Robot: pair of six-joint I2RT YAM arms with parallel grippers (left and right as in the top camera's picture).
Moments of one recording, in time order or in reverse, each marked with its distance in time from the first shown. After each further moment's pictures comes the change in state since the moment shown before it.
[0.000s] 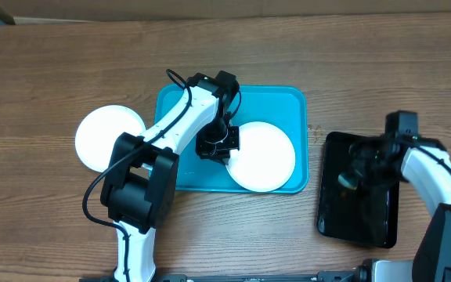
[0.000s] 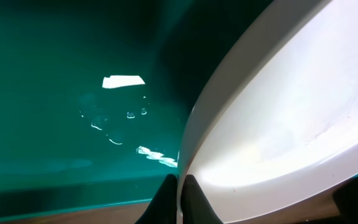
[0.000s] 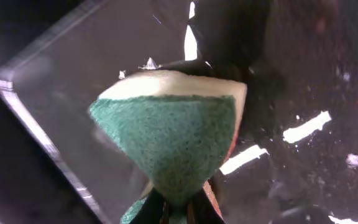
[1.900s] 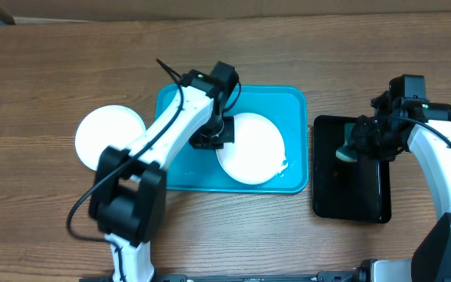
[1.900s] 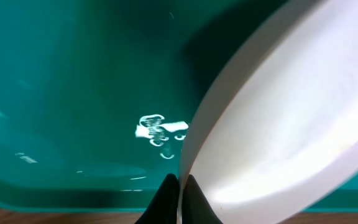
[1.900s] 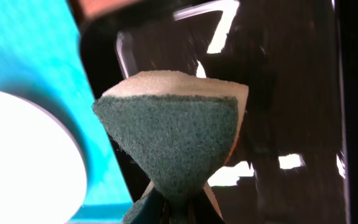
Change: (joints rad) left arm 0.000 -0.117 0.002 0.049 -0.213 -0.027; right arm 0.064 0.012 0.330 -0.260 -0.085 -0.245
